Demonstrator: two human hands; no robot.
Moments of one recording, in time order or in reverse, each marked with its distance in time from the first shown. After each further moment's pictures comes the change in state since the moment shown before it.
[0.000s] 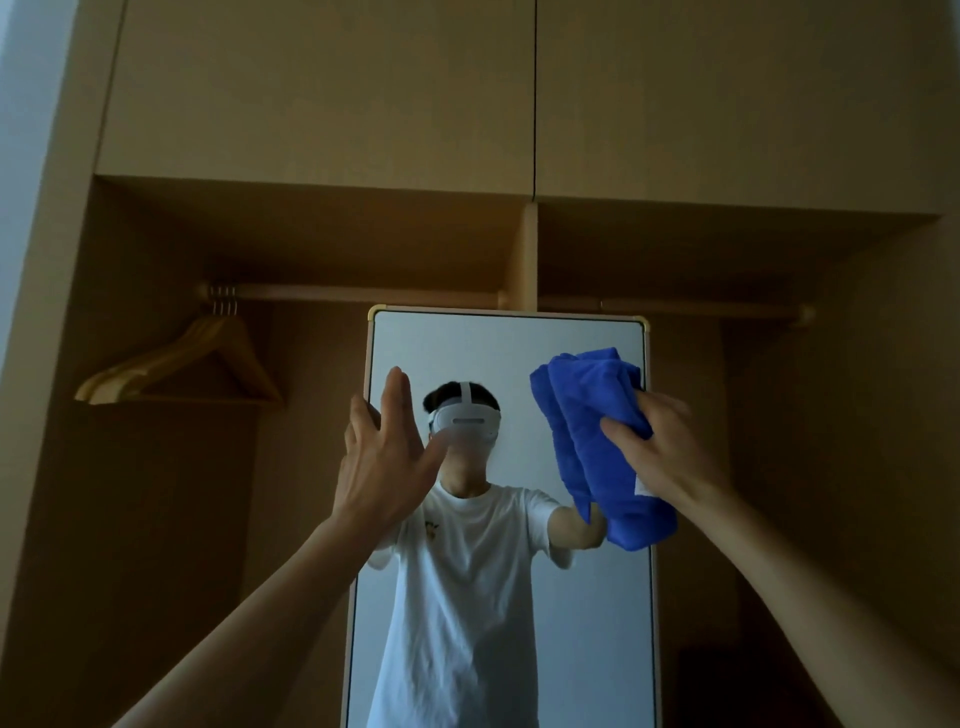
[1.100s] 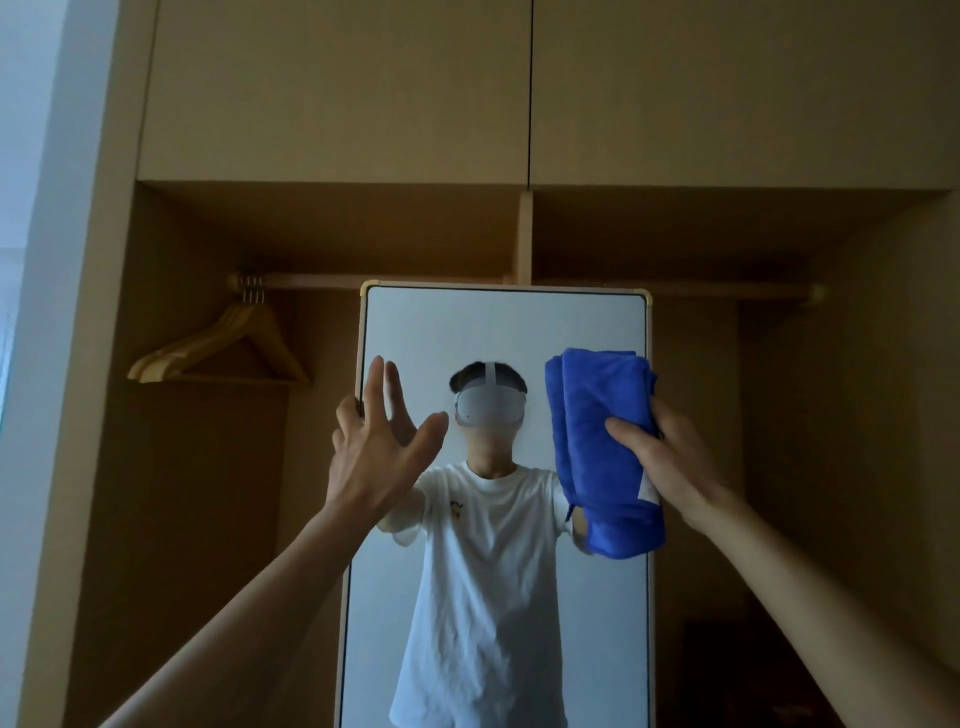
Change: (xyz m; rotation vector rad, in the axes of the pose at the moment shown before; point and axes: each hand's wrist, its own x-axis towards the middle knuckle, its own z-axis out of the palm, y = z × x) left_hand -0.043 0.030 -0.030 -0.056 0.012 -0.147; right_hand -0.040 -0.011 -0.027 0.447 -0.141 0.290
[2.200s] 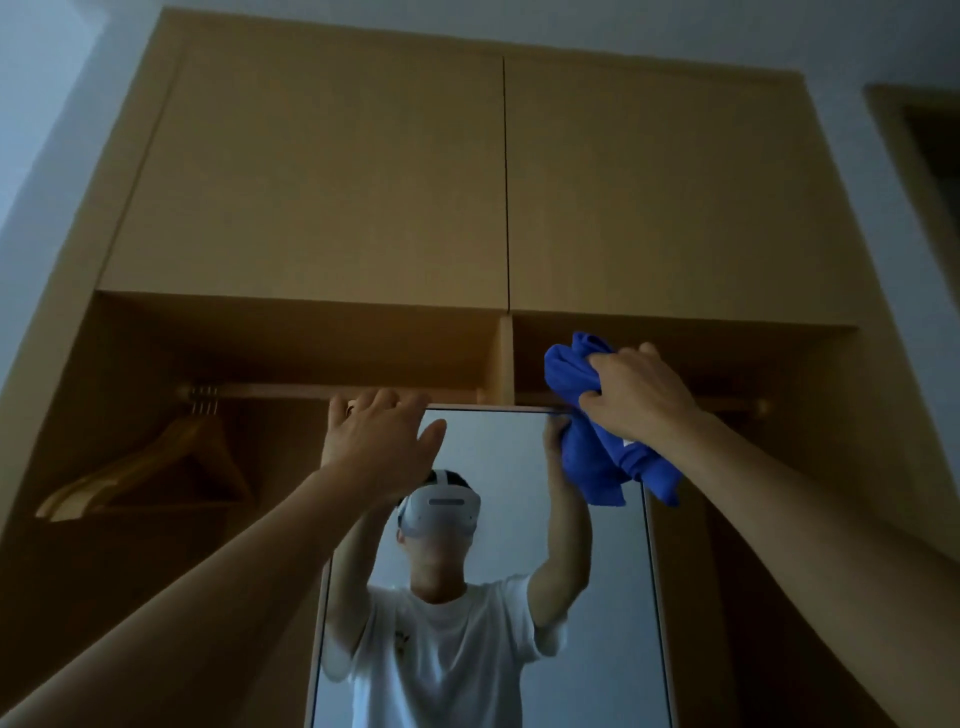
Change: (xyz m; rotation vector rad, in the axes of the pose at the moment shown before) left_hand 0.144 0.058 -0.030 0.577 -0.020 0.401; right_hand 0.139 -0.118 -0.021 -1.167 0.193 -0.302
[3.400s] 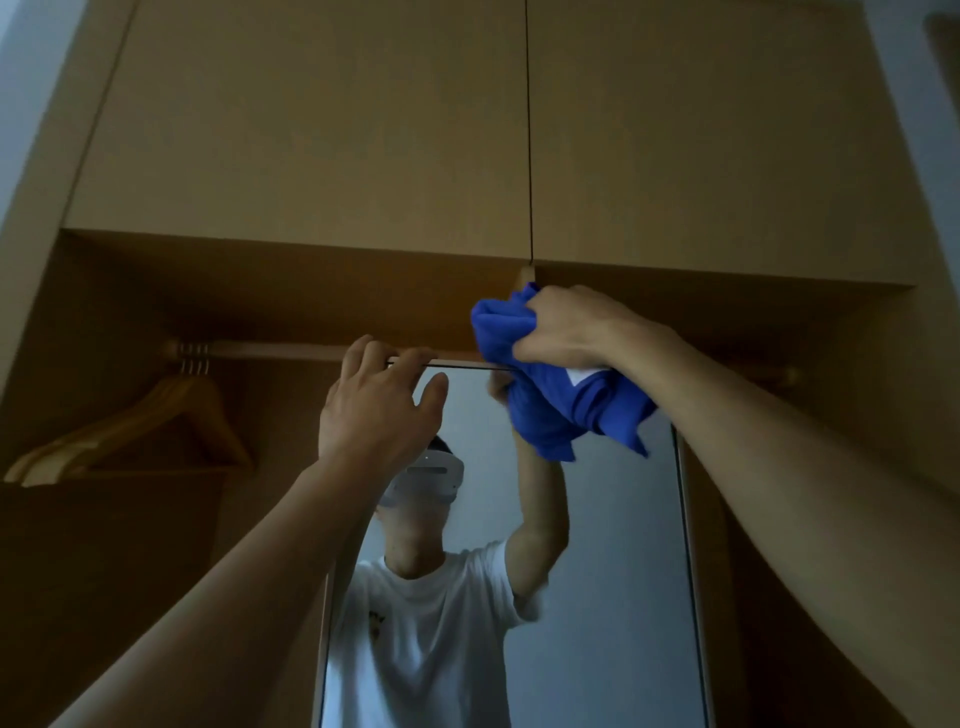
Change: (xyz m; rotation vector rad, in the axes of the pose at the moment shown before) left_hand -0.011 -0.005 0.011 -0.318 0.131 -0.110; right_hand 0.044 -0.090 -0.009 0.119 -0.335 -0.044
